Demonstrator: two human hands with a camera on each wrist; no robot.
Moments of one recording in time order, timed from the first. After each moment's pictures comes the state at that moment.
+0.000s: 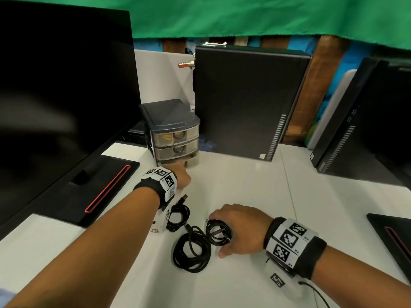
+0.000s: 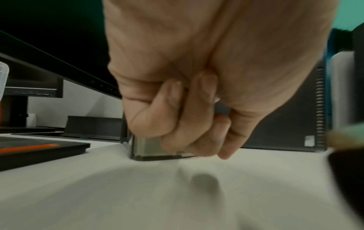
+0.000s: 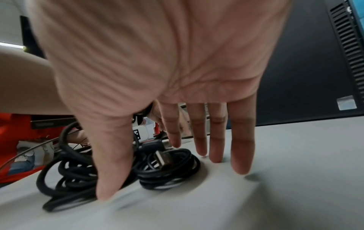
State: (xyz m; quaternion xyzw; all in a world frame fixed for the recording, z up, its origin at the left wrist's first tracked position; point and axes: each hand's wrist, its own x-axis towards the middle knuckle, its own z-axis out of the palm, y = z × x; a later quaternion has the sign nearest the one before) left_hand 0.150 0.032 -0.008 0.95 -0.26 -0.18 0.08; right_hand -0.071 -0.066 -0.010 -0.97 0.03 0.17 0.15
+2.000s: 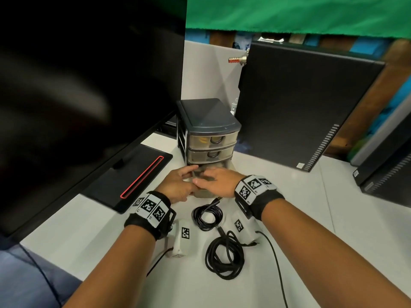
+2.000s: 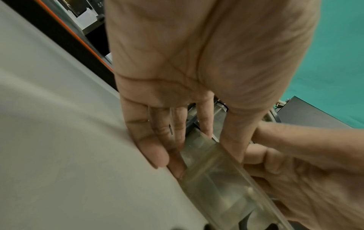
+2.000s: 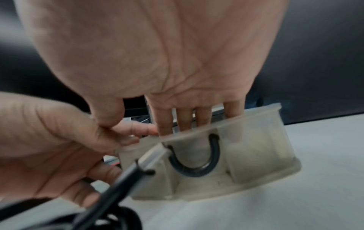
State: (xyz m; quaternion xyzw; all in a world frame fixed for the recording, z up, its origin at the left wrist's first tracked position) left_hand 0.145 0.124 -0.029 0.76 -0.12 -0.29 0.56; right_hand 0.094 -0.031 -0.006 -0.97 0.05 0.15 0.17
